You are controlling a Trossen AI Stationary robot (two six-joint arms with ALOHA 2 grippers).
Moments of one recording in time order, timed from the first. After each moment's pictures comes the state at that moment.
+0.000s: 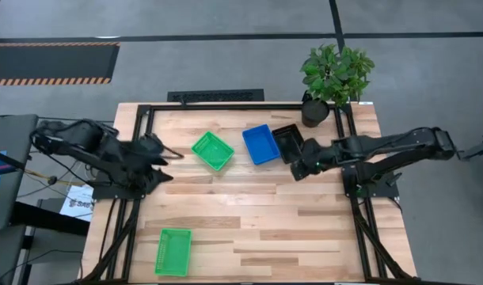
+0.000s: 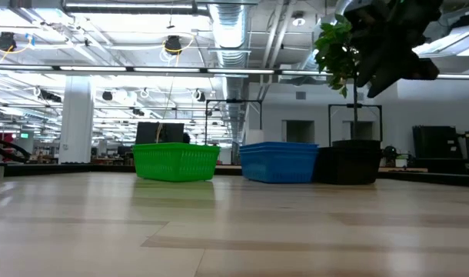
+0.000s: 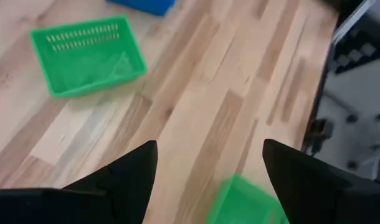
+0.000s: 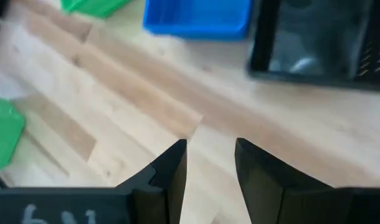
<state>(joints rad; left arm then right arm) -0.32 1.01 1.44 -1.35 -0.19 -0.82 0.05 1.07 0.88 -0.80 0.15 1.14</state>
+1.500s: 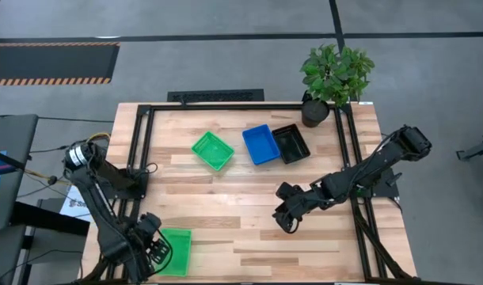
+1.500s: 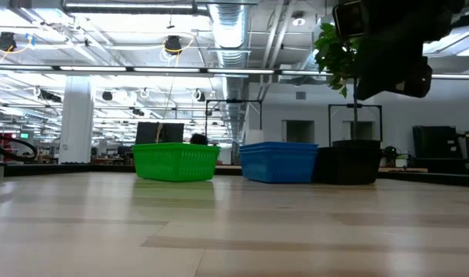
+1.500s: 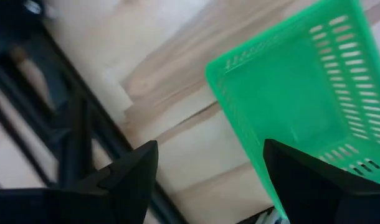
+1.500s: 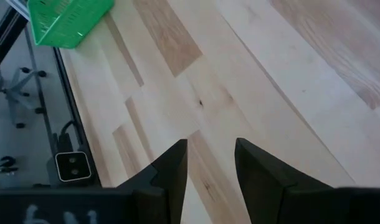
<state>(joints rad) -1.05 1.61 1.28 -1.32 -0.07 -2.07 0.45 1.44 0.88 -0.27 0.15 1.07</state>
